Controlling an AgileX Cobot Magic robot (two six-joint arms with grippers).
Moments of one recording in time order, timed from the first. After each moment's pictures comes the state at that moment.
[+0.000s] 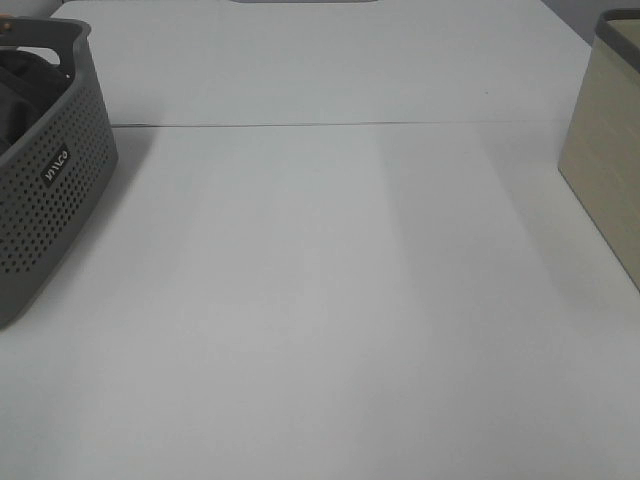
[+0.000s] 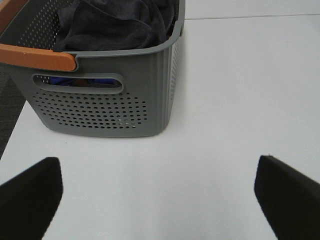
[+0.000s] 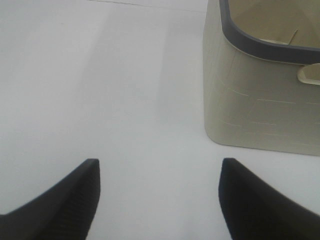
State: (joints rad) left arm 0.01 -0.01 -0.51 -0.01 1.05 0.00; right arm 0.14 0.00 -0.50 -0.10 1.06 0.01
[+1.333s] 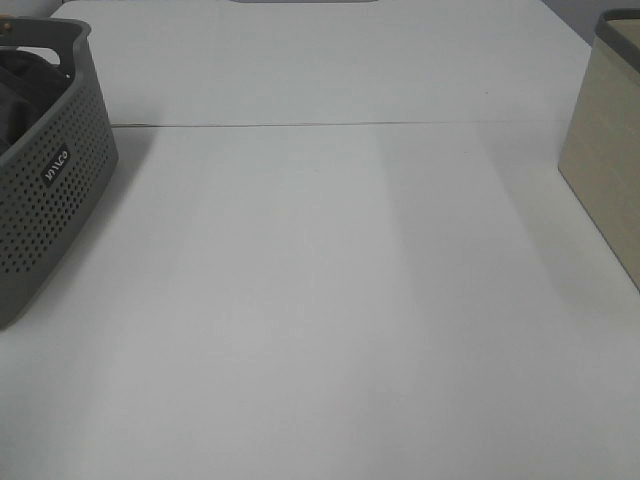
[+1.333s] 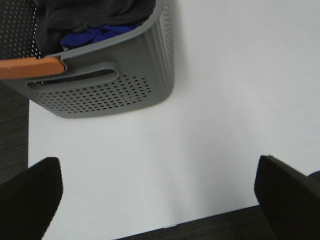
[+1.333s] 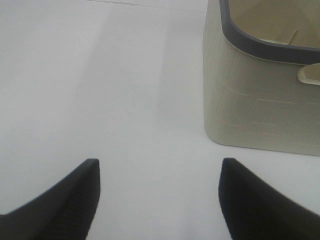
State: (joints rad) left arm 0.01 0.45 -0.76 -0.01 1.16 0.27; right arm 0.14 0.00 -0.50 -0.10 1.06 0.01
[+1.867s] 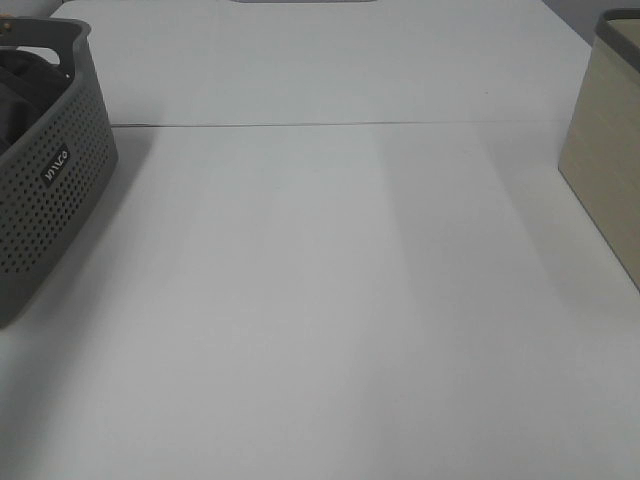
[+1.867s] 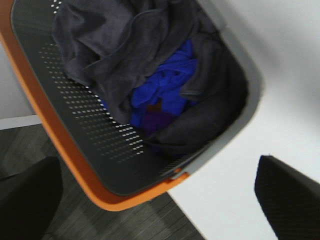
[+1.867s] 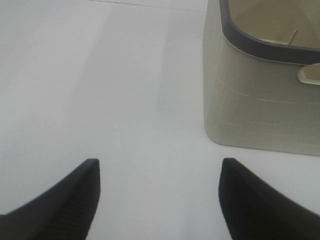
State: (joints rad) left arm 0.01 1.25 -1.33 0.20 1.16 0.80; right arm 0.14 0.00 -0.50 -0.10 1.06 0.01
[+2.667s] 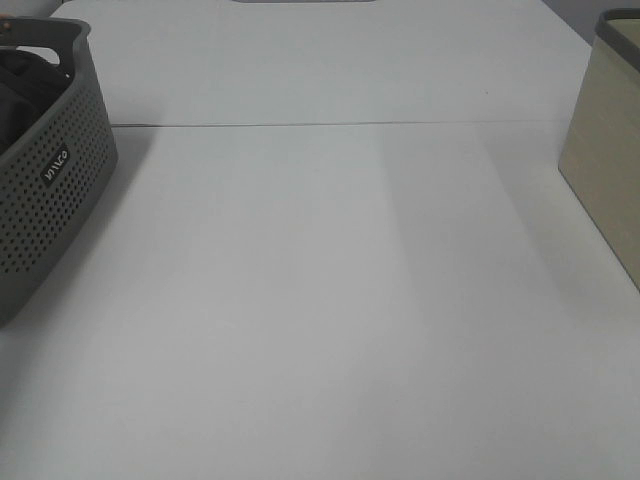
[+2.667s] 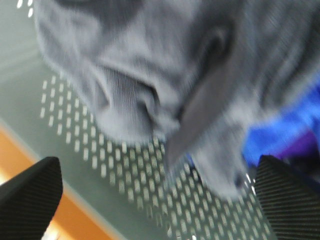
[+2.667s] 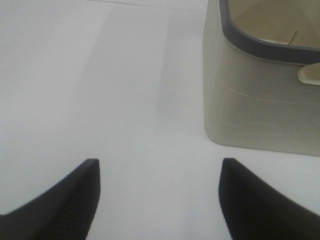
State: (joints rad) left arm 0.10 2.02 -1.73 0.44 0.96 0.99; right arm 0.14 0.00 -0.50 -0.10 1.06 0.01
